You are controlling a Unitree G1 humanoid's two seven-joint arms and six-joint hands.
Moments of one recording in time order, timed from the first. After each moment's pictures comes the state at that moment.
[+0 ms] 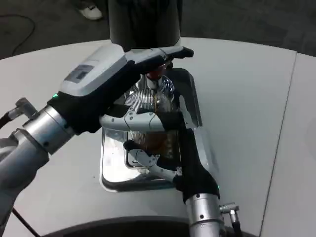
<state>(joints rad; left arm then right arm) -0.61 0.61 -0.06 0.20 0.28 -0.61 -0.29 -0.41 0.12 0.34 0.38 -0.44 -0.15 -0.48</state>
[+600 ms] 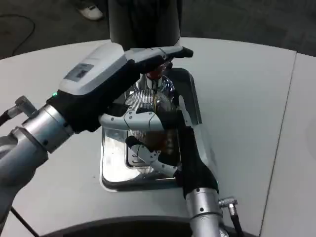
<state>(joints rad) -0.62 0.62 -0.06 0.21 0.29 -0.62 -0.29 -0.50 0.11 0.31 0.54 -0.38 -0.22 -0.49</state>
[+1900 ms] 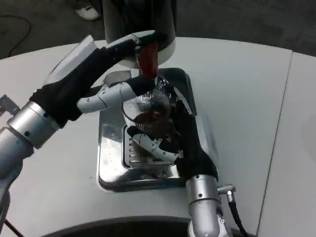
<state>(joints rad) -0.61 0.59 -0.01 0.27 0.00 -0.48 -0.41 -0.64 0.10 0.30 0.73 -0.34 -0.29 -0.54</state>
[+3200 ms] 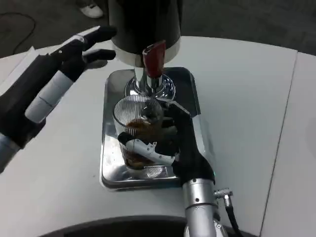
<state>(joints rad) -0.38 0.56 0.22 0.01 -0.26 -0.24 -0.52 -0.61 0.10 0.35 0.69 -0.35 -0.31 -0.60</state>
